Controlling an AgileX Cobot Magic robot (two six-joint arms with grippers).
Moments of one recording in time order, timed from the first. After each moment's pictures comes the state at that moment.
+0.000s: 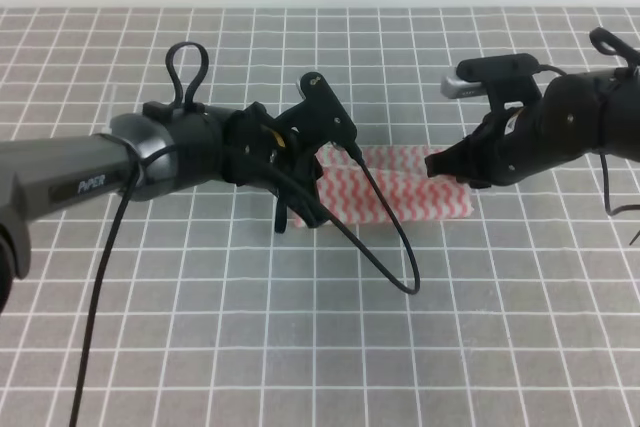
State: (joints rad) left arm -0.54 2.03 -1.39 -0.18 0.23 0.83; right arm 0.36 1.90 -1.31 0.10 0.44 0.05
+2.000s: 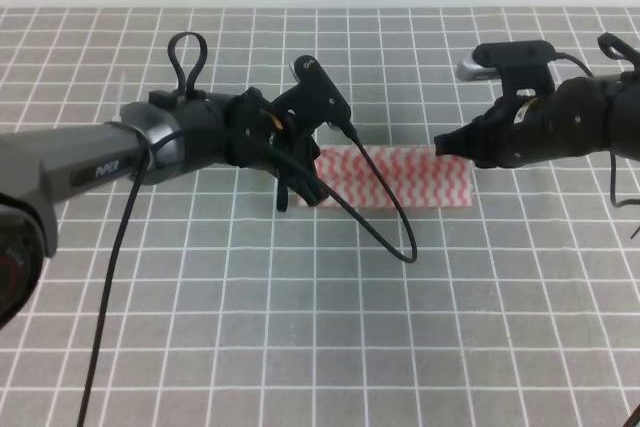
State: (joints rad) left arm -0.51 2.10 -1.49 -0.19 0.23 0.84; right arm 0.32 1.94 -1.31 0.12 0.29 0.05
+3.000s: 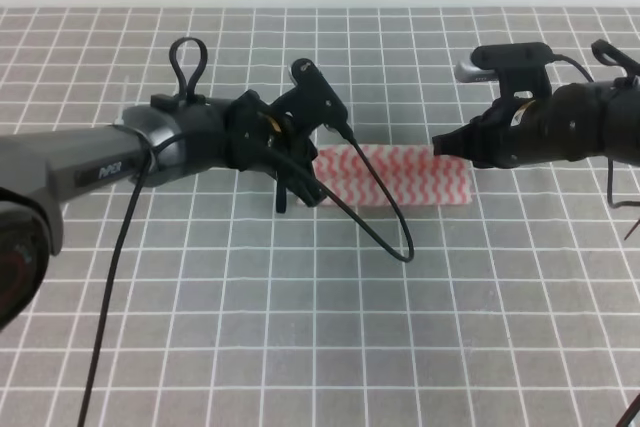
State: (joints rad) left arm -0.50 2.12 -1.49 -0.20 0.20 0.84; right arm 0.32 1.96 -1.31 0.12 0.25 0.05
